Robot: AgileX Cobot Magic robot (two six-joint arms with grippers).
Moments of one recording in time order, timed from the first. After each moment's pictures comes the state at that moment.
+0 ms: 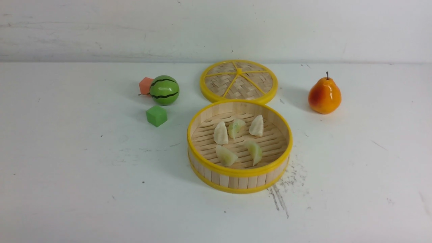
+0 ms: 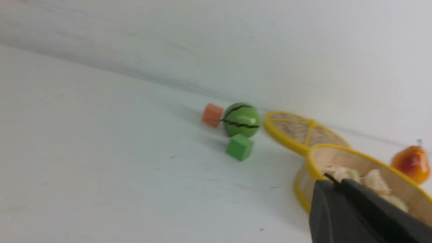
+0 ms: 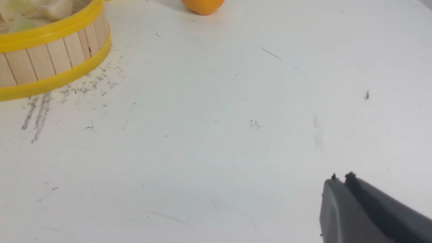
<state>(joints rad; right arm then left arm) -0.03 -0.01 0.02 -0.02 0.38 0.01 -0.09 -0.02 -0.07 -0.10 0.17 -0.23</state>
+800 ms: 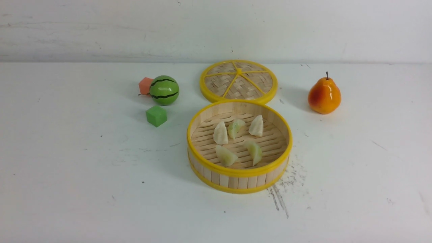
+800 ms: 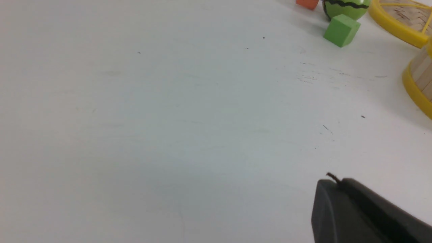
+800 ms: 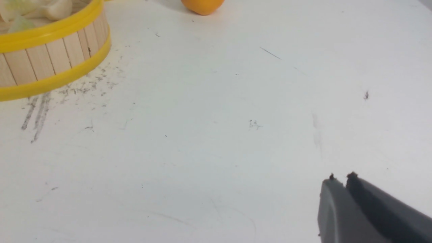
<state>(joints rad) -0.03 -0.01 0.02 -0.02 0.38 0.01 0.02 -0.02 0.03 -0.01 0.38 -0.23</state>
